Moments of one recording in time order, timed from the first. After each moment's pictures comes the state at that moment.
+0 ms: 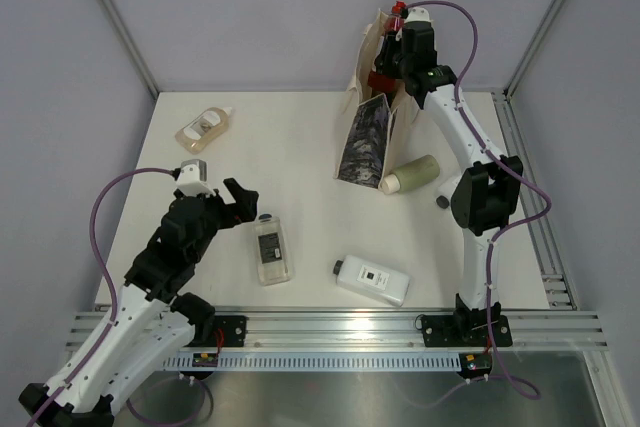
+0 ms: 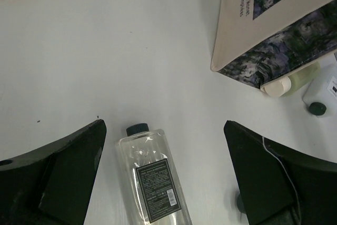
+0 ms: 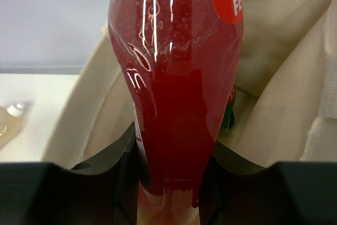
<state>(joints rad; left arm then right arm) -0.51 0.57 0.64 -0.39 -0.26 -0.49 0.29 2.09 2.13 -0.36 0.09 0.26</state>
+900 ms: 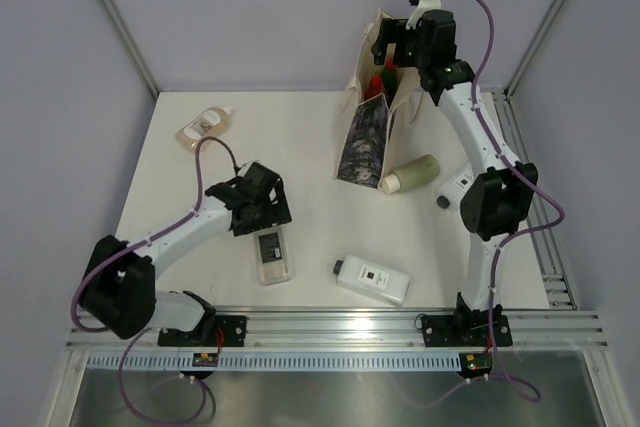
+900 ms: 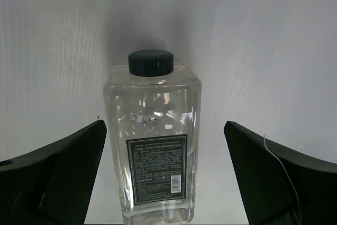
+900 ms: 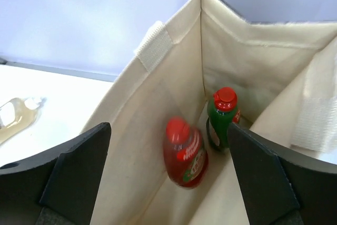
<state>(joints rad) -0.55 1.33 0.85 -0.64 -0.20 -0.78 0.25 2.06 2.12 -0.31 -0.06 0.17</state>
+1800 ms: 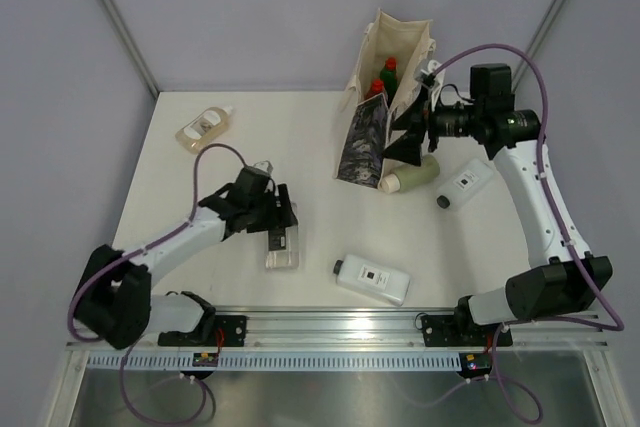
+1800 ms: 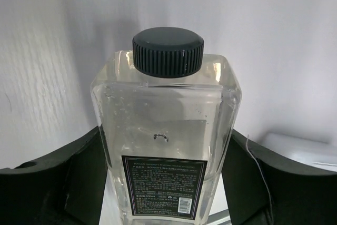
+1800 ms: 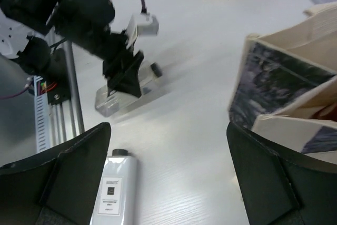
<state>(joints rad) -0.57 1.33 0.76 -0.42 0.01 -0.63 0.14 1.43 1.60 -0.77 -1.06 -0.37</state>
